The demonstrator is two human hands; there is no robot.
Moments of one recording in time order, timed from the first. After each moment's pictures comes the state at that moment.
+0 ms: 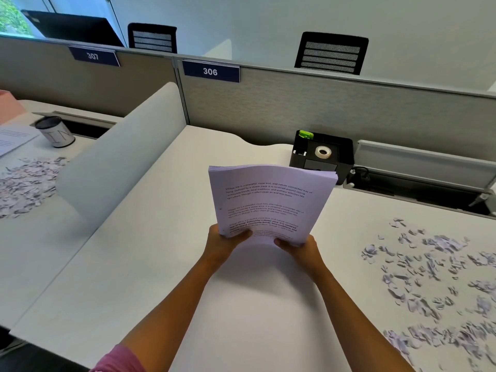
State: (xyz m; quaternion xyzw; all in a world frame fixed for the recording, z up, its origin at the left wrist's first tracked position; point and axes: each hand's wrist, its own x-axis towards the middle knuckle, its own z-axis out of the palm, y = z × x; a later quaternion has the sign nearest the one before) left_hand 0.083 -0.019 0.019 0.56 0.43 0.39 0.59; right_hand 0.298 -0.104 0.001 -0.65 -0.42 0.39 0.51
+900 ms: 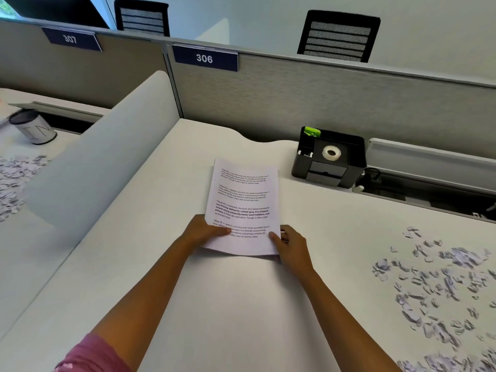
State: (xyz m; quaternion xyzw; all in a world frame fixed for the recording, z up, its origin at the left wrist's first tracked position) left_hand 0.058 0.086 0.003 0.58 0.57 0.16 0.56; right_hand 0.285 -0.042 -0.023 -0.74 -0.40 0.35 0.42
